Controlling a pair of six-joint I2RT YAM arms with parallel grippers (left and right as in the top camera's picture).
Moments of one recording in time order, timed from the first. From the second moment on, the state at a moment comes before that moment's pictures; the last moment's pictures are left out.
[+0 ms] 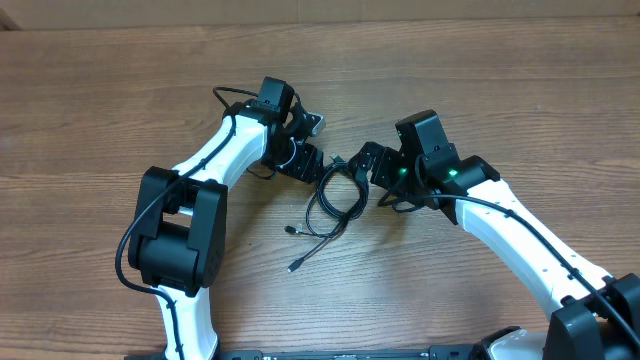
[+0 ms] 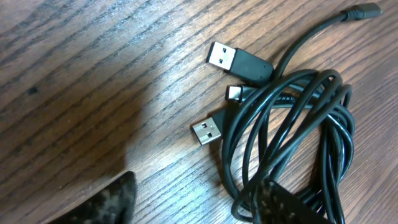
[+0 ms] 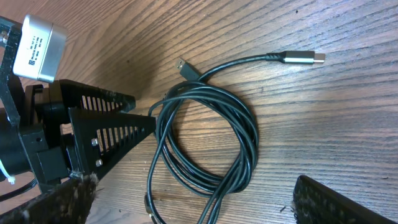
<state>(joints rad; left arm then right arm) -0.31 2.06 1.43 -0.75 0.41 0.12 0.43 1.53 1.03 -0.52 -0.22 0.79</state>
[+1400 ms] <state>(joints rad) -0.25 2.06 1.48 -0.80 0.43 0.06 0.43 1.53 1.03 -0.52 -0.22 0.79</state>
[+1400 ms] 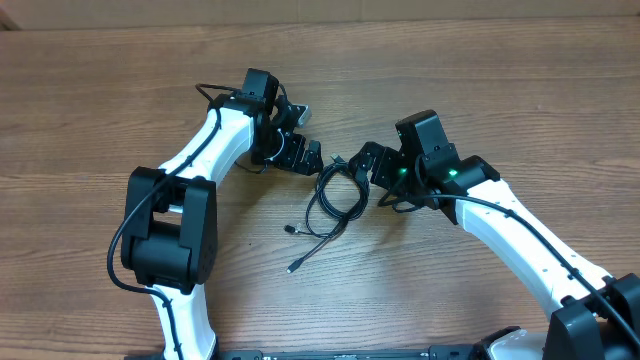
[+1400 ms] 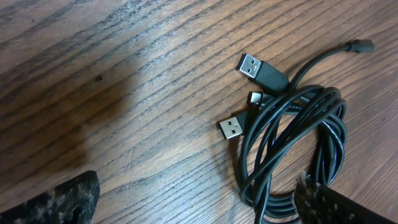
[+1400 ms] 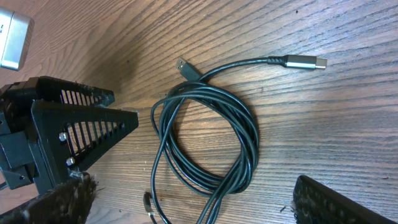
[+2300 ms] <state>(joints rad) -0.12 2.06 1.48 -0.82 0.25 -0.16 0.53 1.54 1.03 -0.42 -0.29 0.79</state>
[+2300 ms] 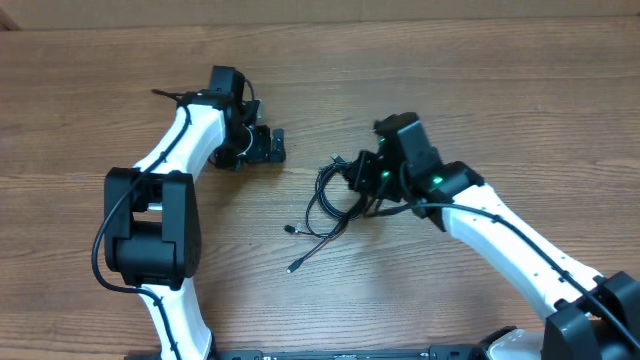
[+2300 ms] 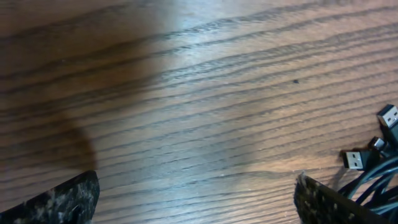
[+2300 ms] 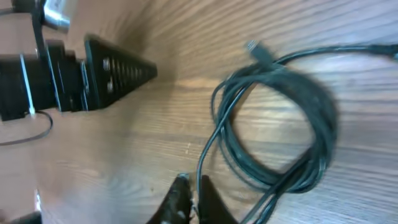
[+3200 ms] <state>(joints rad) -0.15 2.06 1.48 -0.82 0.54 0.04 0.55 1.70 1.03 -0.34 -0.14 0.80</state>
